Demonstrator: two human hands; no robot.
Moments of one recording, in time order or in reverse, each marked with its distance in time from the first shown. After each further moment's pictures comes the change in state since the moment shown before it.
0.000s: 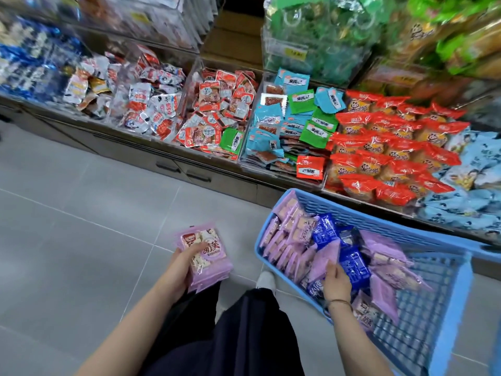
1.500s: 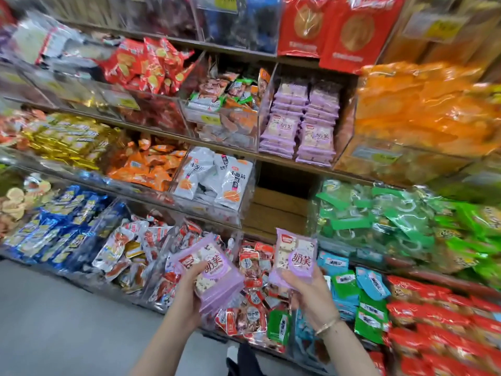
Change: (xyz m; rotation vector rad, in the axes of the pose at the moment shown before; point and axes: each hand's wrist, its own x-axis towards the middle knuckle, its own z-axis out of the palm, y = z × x) left_hand 0.107 0.363 0.016 -0.270 -0.301 0.290; right_hand -0.015 -0.469 0.080 0.675 -0.530 -0.397
